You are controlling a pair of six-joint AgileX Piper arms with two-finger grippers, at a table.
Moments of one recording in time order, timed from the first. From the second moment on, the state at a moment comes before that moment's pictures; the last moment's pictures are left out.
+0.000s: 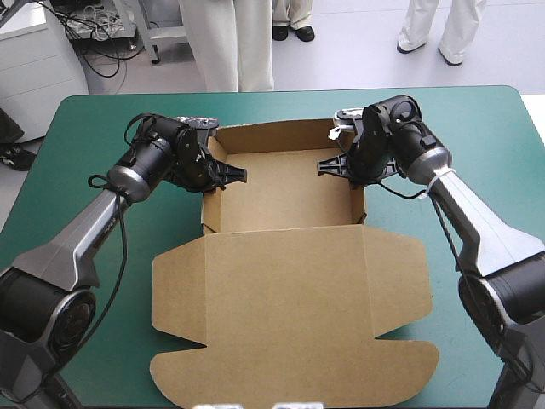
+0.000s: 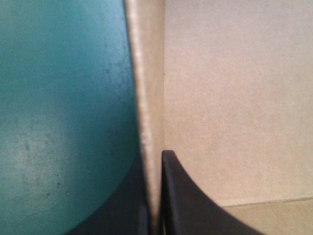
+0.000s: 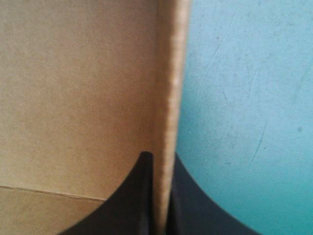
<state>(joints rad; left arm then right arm) -0.43 1.79 -1.64 0.02 1.12 -0.32 0.42 1.85 -1.80 -0.03 1.24 0.29</state>
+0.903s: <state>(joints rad) -0.43 1.88 -1.67 -0.02 1.16 -0.28 0.34 1.97 -1.80 0.08 1.24 0.18</state>
